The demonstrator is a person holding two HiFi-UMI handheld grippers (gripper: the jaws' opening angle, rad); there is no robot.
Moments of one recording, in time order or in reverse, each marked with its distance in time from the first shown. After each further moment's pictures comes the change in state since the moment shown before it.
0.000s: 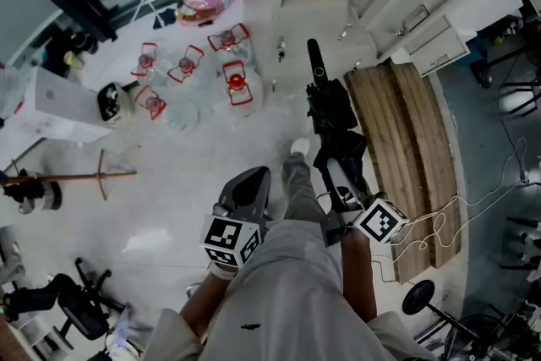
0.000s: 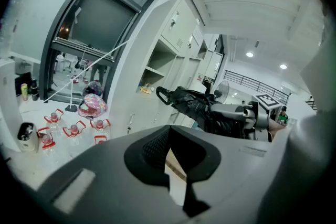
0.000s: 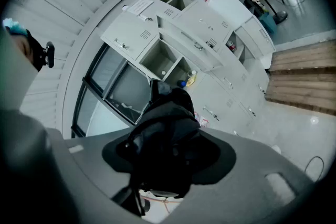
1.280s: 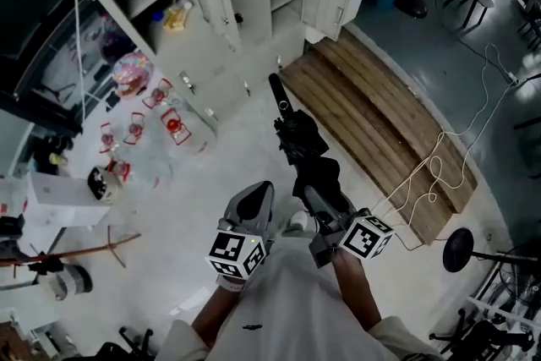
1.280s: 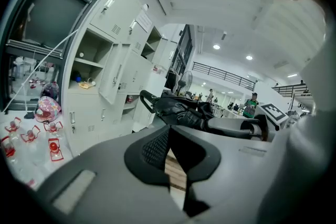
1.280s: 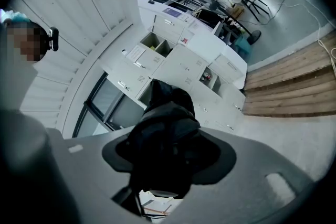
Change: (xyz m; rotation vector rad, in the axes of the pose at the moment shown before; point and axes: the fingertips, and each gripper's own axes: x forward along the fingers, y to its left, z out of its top) left arm 0.033 -0.312 -0.056 0.151 0.079 -0.278; right arm -0.290 -0.077 0.050 0.085 -0.207 -0.044
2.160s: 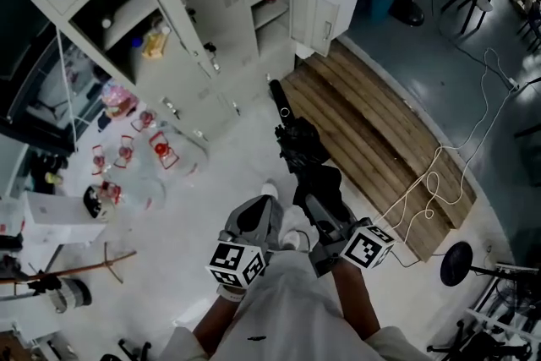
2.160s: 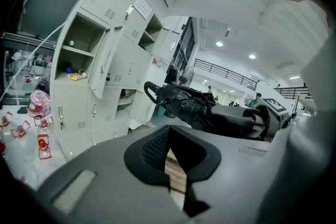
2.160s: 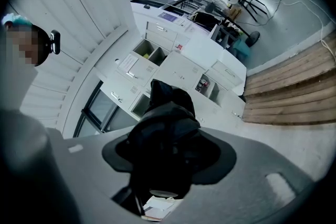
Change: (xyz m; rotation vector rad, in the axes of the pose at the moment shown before) left arm 0.107 -0.010 0.000 -0.028 0.046 0.003; right arm 0.021 -0.060 0.093 0.027 -0.035 0.002
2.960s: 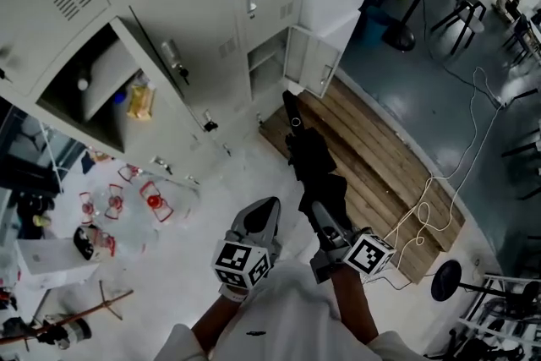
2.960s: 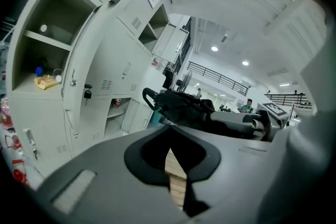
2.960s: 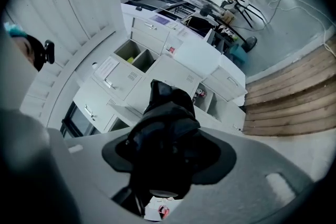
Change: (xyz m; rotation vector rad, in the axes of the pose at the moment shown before) left arm 0.163 0.107 0.128 -0.017 -0.006 -0.130; right arm 0.175 -0.030 0.120 0.014 -0.085 -0.108
